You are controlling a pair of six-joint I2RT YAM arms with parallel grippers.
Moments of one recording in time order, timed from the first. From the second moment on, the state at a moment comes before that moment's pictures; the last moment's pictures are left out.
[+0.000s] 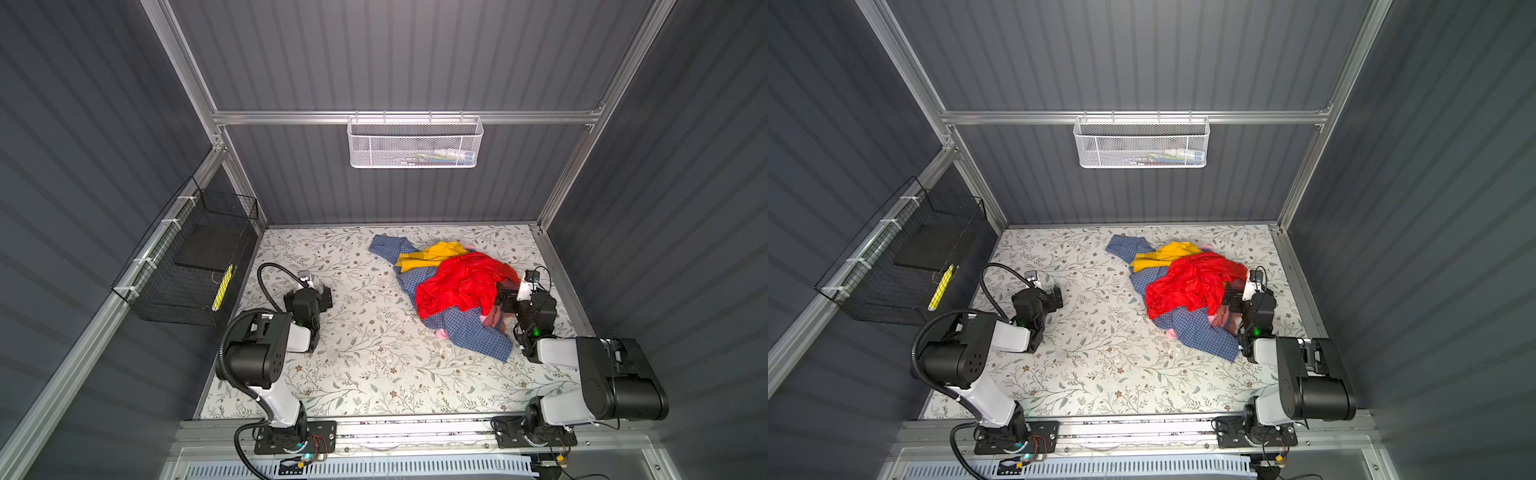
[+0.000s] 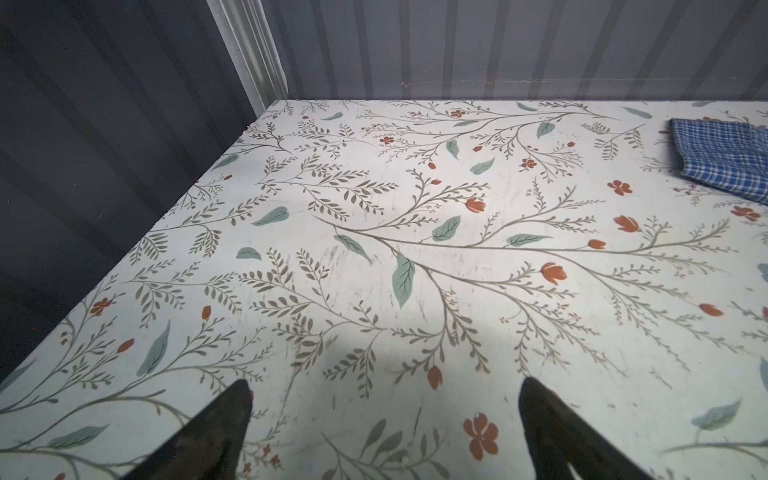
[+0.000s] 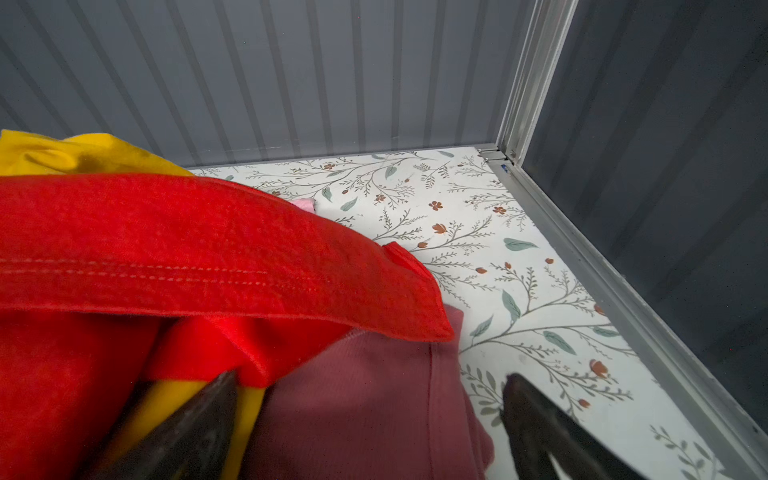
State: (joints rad) left arm -0.11 1.71 0.46 0.86 -0.31 -0.02; right arm -0.04 1.46 0.31 0.90 0.01 0.02
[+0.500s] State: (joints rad) left arm -0.11 1.71 0.46 0.86 -0.31 -0.02; right arm -0.05 1.46 0.31 0.89 0.00 0.03
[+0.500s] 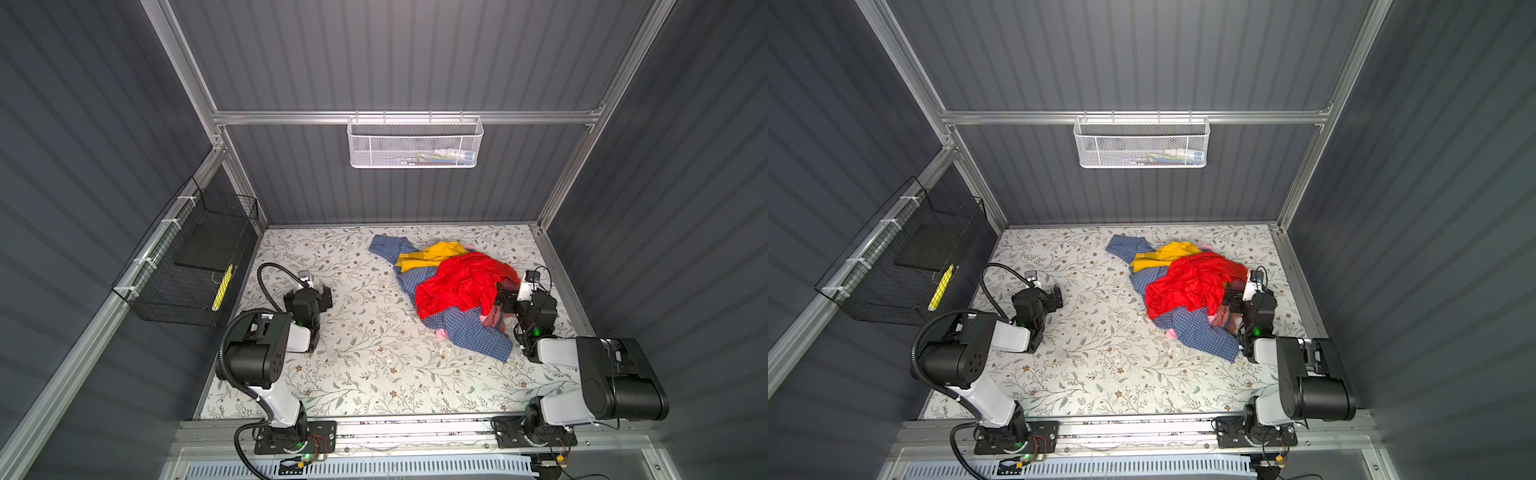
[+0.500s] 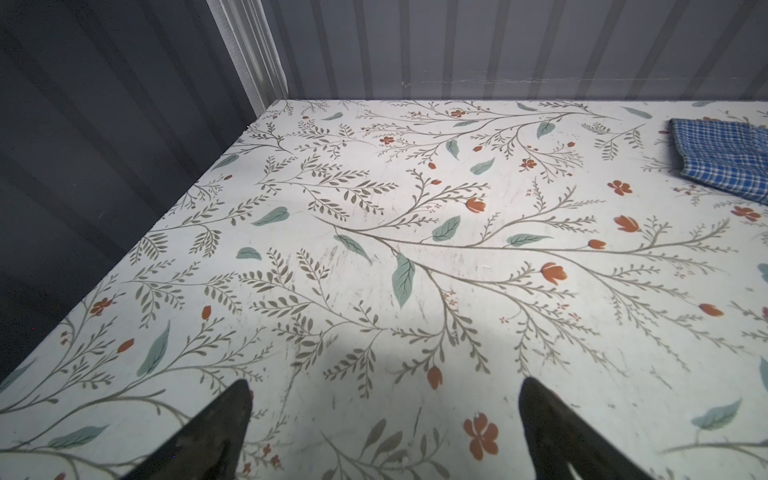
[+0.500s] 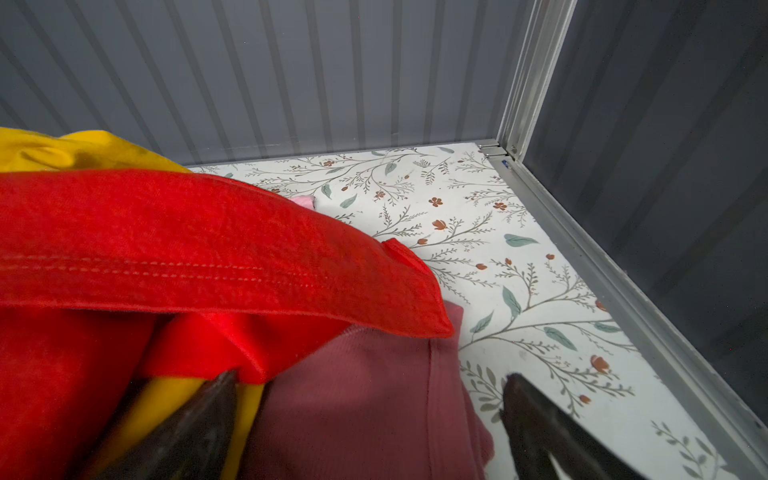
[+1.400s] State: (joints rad) left arm -0.13 1.54 1.04 0.01 -0.19 -0.19; right arm -0.14 1.07 0.80 -0.06 -0.19 0.24
